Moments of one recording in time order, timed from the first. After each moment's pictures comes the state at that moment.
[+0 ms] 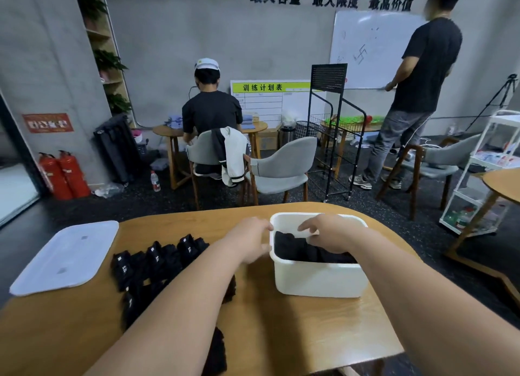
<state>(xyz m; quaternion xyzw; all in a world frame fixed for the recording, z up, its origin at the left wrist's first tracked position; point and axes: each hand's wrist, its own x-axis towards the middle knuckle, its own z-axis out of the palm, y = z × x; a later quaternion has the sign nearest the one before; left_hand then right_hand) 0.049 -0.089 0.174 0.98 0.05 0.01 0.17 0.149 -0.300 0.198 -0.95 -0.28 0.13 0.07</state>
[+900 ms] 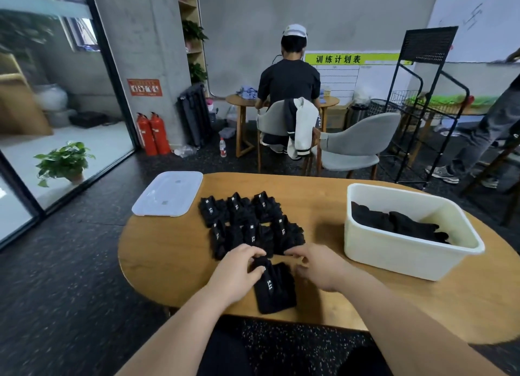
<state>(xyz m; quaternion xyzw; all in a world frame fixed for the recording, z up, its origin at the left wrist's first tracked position) -0.162 0.003 0.043 0.93 0.19 0.08 0.30 0.007 -0.182 0.062 -0.86 -0.45 0.18 0.14</state>
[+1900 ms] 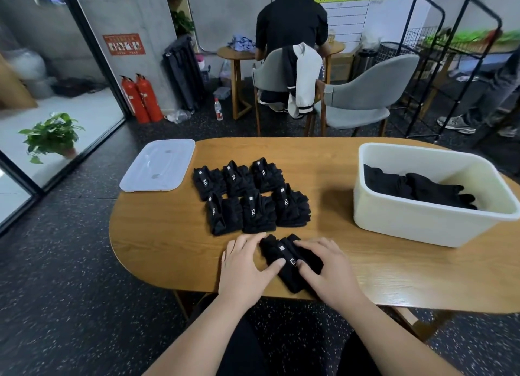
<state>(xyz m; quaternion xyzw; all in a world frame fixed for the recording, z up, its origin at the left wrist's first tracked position) -0.162 -0.026 -0.020 0.90 0.28 0.15 0.29 -0.034 -0.210 -0.026 -0.84 -0.38 0.05 0.39</state>
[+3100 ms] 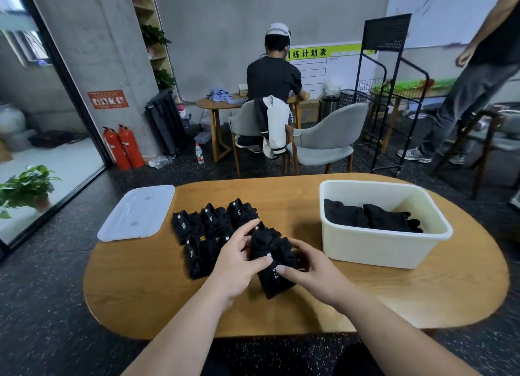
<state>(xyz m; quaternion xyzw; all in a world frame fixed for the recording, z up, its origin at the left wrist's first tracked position) -0.117 -0.040 0.089 0.74 0.18 0.14 0.64 -0.006 -0.229 0.067 -0.76 -0.32 0.22 0.52</state>
